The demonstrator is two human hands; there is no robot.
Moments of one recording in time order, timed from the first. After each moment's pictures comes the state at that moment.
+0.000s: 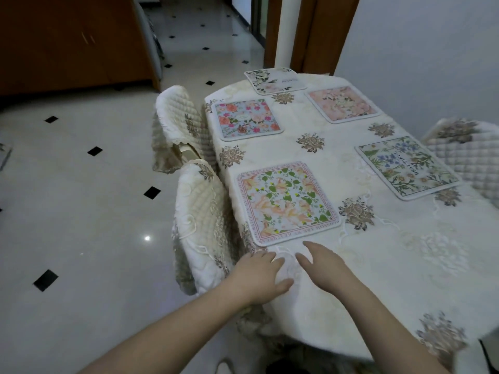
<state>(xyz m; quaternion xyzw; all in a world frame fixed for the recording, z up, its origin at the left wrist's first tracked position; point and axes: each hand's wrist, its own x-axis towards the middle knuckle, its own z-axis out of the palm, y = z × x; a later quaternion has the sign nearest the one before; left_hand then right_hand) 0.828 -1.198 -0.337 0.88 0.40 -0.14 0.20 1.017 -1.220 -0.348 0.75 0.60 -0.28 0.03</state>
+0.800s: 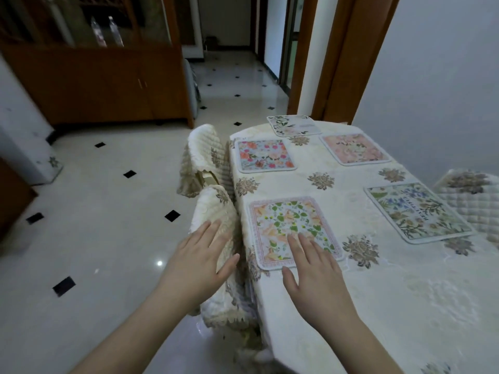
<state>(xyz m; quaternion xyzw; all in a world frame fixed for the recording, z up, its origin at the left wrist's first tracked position) 0.743 -1.235 -0.225 0.80 0.60 0.03 0.02 0.975 -1.269 -0.244 0.69 0.72 -0.06 -0.07</state>
